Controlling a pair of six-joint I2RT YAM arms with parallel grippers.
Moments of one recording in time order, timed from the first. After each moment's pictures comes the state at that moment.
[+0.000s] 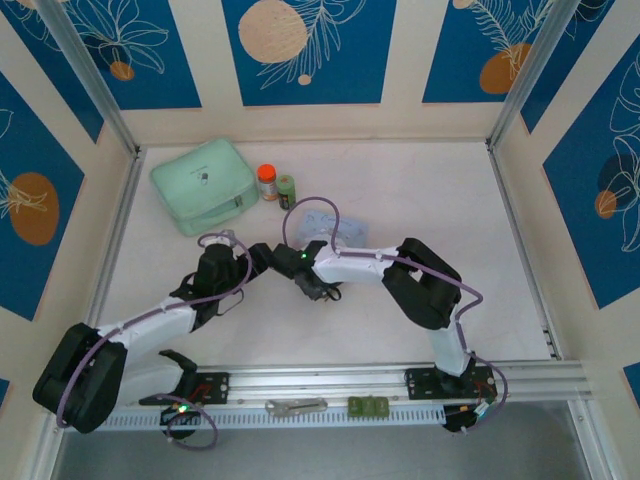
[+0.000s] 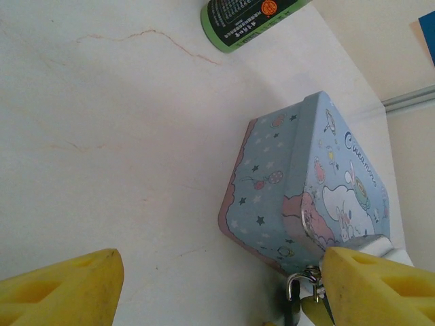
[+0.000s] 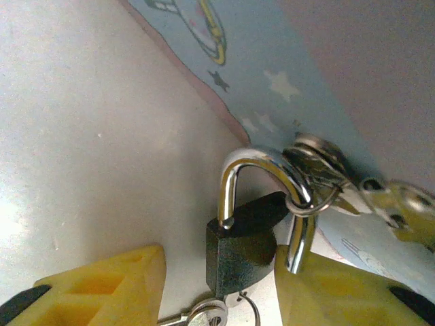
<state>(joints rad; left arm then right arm) -0.48 1.15 0.36 0.27 0.05 -0.97 1.01 2.01 1.36 -0.88 0.44 0.44</state>
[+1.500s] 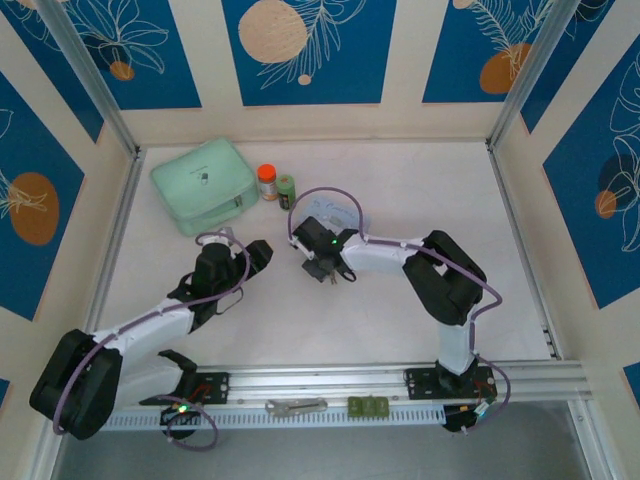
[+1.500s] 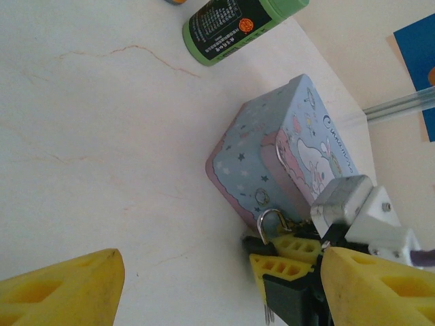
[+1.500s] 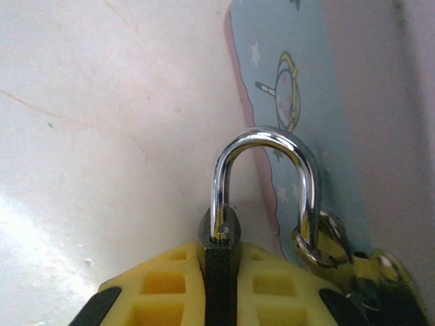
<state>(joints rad) -0.48 1.11 0.37 0.27 0.05 -0.98 0.83 1.90 1.21 -0.44 0.18 -0.07</state>
